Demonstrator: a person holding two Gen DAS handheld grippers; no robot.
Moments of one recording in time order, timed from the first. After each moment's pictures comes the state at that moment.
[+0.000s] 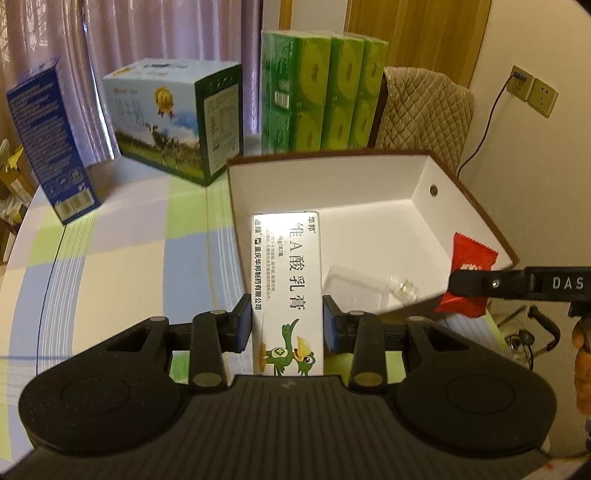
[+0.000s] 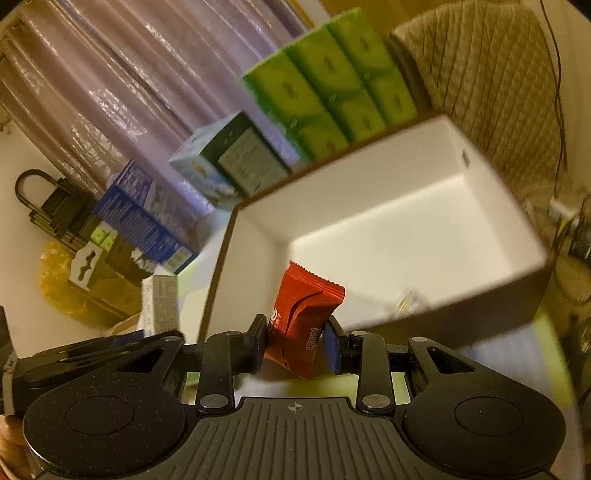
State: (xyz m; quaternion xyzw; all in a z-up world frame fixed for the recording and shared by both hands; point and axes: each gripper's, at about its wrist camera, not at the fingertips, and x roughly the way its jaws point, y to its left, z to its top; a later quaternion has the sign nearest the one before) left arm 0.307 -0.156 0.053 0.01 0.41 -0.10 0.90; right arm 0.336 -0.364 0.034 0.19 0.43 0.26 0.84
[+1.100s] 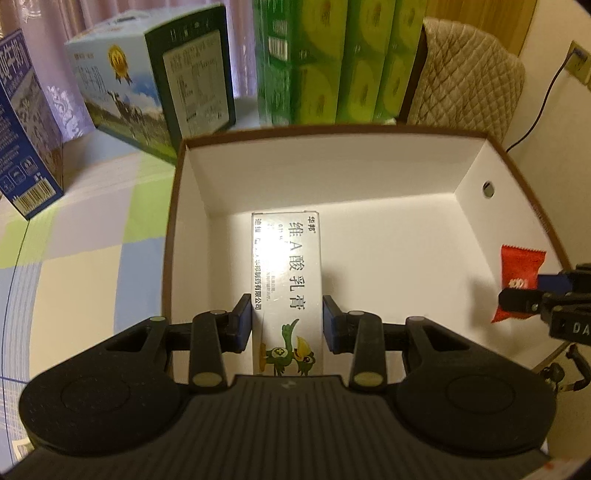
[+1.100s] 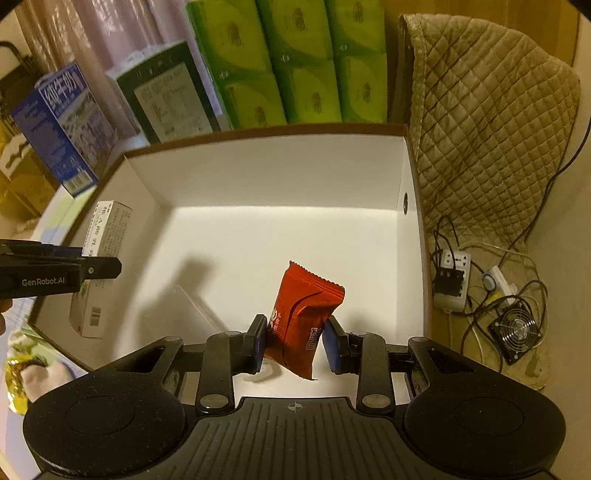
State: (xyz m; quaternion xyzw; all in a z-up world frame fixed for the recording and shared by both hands) left arm 0.416 -0.217 -0.017 0.02 0.49 -0.05 0.87; right arm 0.441 -0.381 -0.018 -0.03 0.48 0.24 0.84
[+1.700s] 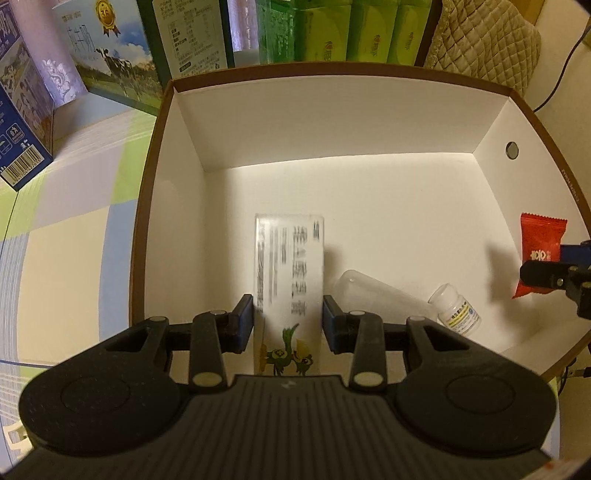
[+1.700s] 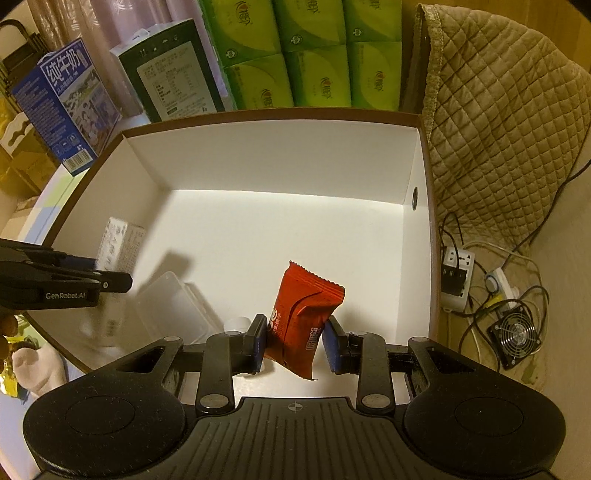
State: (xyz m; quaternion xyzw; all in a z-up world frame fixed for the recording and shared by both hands) left arm 0.423 -0.217 -0.046 0.03 0.53 -0.05 0.84; right arm 0.449 -0.377 -0.026 -0.05 0.50 0.25 0.83
